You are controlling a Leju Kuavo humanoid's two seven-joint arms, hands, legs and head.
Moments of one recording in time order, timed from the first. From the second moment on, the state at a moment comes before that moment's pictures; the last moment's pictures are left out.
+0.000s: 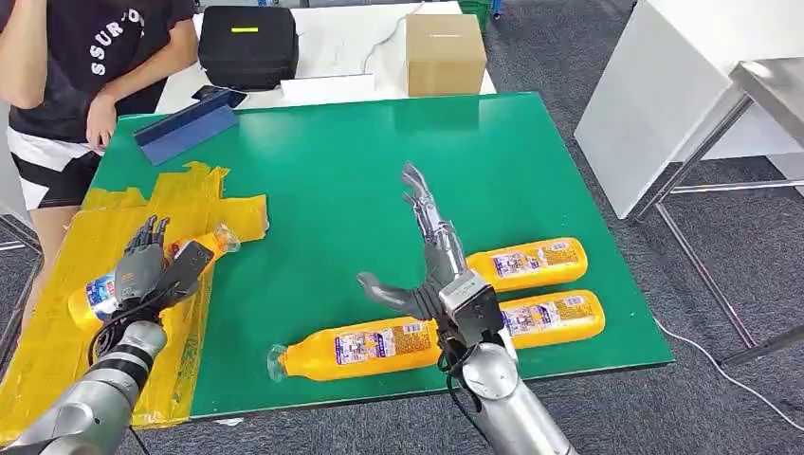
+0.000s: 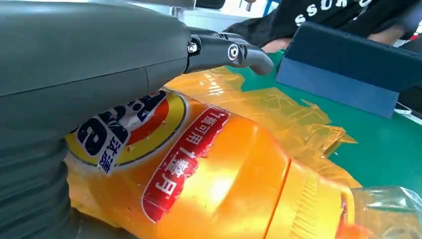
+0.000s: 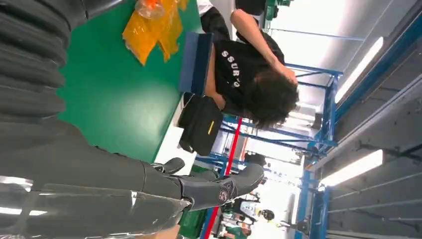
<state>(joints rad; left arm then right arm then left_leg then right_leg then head) -0.63 0.10 0.16 -0.38 -0.81 0.59 -0.25 -0.22 0.10 0.53 -1.54 0.09 -0.18 -0.43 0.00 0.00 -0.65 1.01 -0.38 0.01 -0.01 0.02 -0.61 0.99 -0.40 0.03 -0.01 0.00</state>
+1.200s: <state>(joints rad) -0.52 0.07 -0.07 -0.57 -1.27 0.66 -0.02 -0.22 0.05 0.60 -1.41 0.41 -0.12 -0.36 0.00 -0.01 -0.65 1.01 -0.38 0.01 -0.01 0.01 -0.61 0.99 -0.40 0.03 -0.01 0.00</state>
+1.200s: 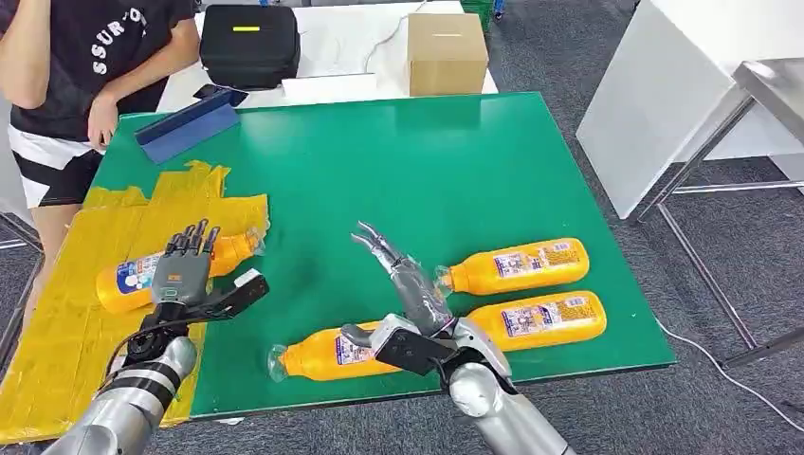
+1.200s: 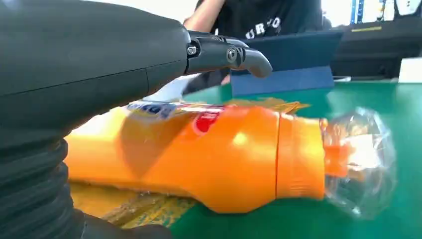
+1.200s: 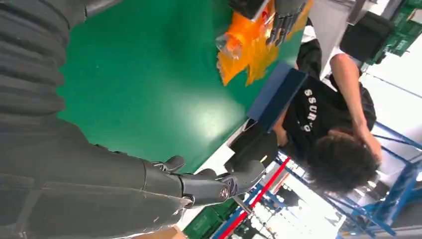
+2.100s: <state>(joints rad) -0.32 0.04 -0.02 -1.12 -0.31 0.30 -0.50 -0.18 -0.02 0.65 -1.39 0.76 -0.18 -0.26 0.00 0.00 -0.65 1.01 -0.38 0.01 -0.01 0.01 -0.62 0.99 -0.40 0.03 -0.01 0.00</state>
